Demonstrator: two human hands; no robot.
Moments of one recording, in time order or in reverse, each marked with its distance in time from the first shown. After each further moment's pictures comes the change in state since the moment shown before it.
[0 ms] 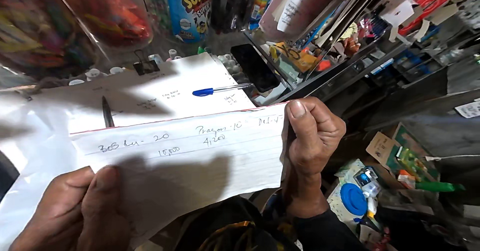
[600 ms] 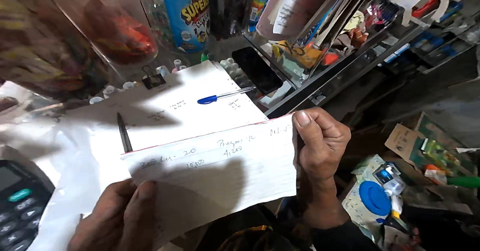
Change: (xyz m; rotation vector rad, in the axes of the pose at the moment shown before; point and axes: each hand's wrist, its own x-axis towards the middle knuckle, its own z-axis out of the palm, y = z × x) left_hand 0.000 0.007 -0.002 0.131 -0.159 -0.015; right_hand -0.016 0.004 -0.015 -0.023 0.056 0.123
